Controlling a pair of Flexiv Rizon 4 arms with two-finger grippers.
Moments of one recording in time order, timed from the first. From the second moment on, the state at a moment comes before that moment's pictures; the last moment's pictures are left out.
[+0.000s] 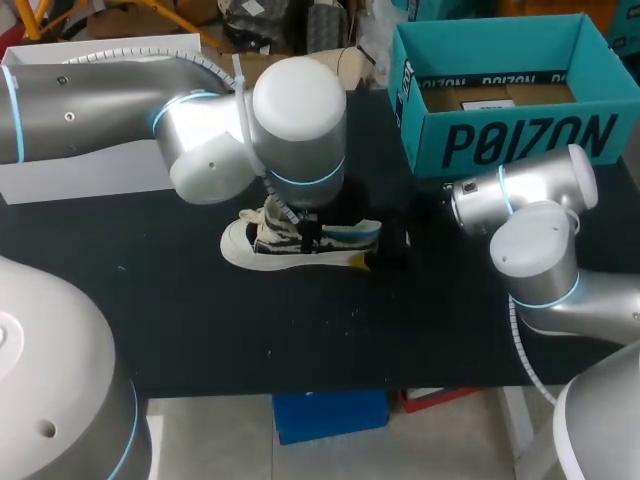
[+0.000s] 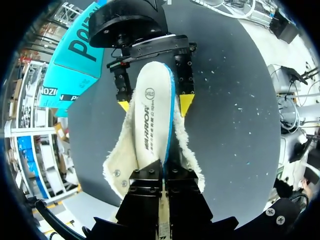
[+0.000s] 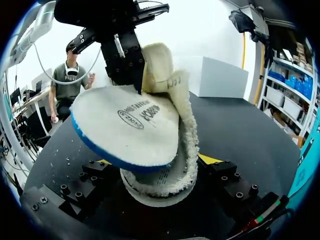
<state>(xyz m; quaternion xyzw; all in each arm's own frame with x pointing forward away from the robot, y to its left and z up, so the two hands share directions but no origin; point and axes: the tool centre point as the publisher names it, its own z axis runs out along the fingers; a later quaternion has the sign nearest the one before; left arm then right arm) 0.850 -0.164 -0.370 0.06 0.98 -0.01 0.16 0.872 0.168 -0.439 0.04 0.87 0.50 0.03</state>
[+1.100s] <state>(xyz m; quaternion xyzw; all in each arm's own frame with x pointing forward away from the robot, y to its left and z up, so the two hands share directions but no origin) 0.866 -0.207 -0.382 0.14 0.96 -0.11 0.20 0.872 0.168 -0.439 0.04 0.87 0.50 0.03</state>
